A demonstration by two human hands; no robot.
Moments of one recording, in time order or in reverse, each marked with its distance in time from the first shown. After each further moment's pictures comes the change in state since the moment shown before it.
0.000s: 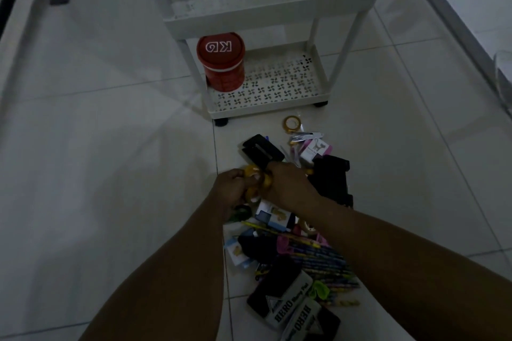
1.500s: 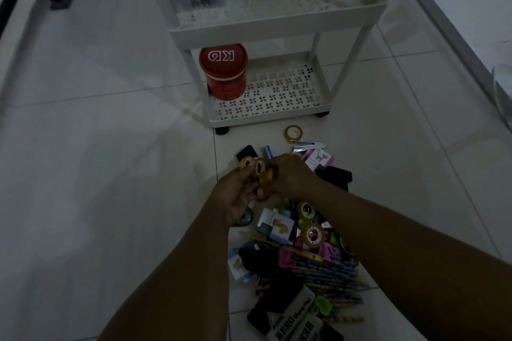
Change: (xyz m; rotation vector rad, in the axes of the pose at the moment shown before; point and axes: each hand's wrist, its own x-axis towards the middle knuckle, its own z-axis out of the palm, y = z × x) left_hand 0.011 0.017 0.005 -0.474 -0.152 -0.035; right_hand 0.031 -0.008 -0.036 0.072 -0.148 0.094
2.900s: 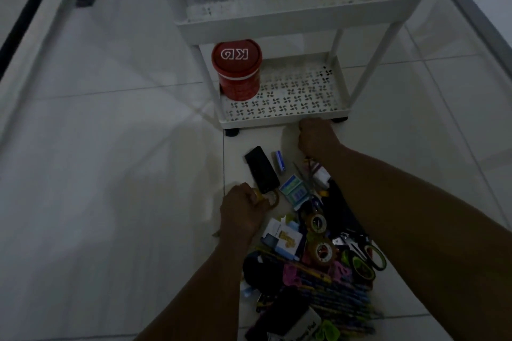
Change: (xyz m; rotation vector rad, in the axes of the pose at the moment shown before) left_hand -0.001 -0.045 -0.011 0.930 0.407 0.584; right_hand 0.093 0.049 -0.039 -0.341 0.328 -0.028
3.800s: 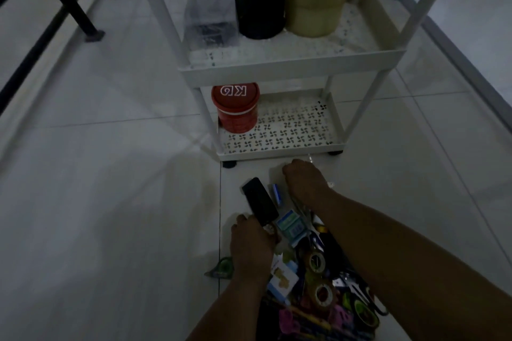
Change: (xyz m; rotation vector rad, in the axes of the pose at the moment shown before) left_hand 0.010 0.023 0.027 0.335 -0.093 -0.116; right_hand 0.000 -0.007 0.023 -0.095 -0.086 -0.124
